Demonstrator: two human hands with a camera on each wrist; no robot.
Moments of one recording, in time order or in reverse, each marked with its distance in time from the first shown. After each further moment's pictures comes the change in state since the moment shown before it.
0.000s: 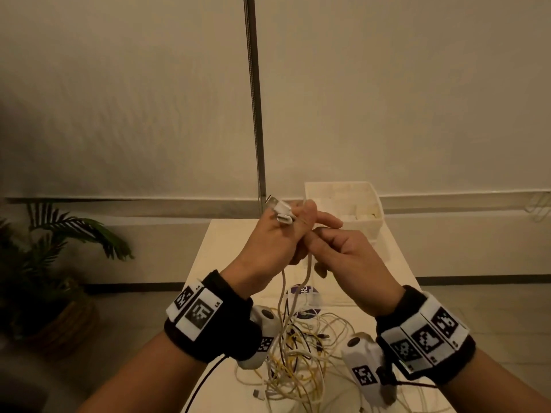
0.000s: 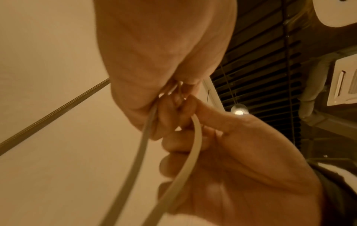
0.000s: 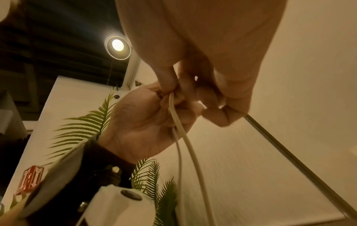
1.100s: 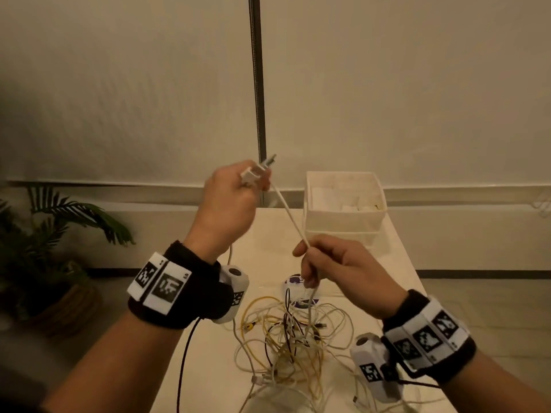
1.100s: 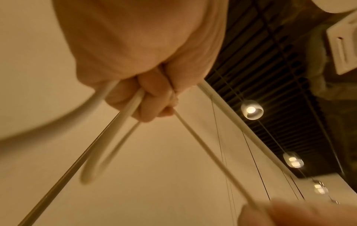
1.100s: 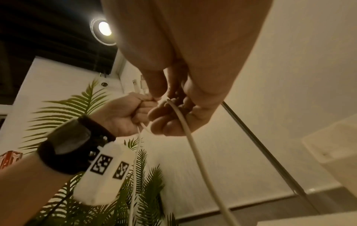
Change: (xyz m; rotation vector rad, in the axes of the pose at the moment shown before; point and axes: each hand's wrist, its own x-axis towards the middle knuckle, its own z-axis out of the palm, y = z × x) left_hand 0.015 0.008 -0.046 0.560 0.398 0.083; right_hand -0.007 0.030 -0.015 0.029 -0.149 0.099
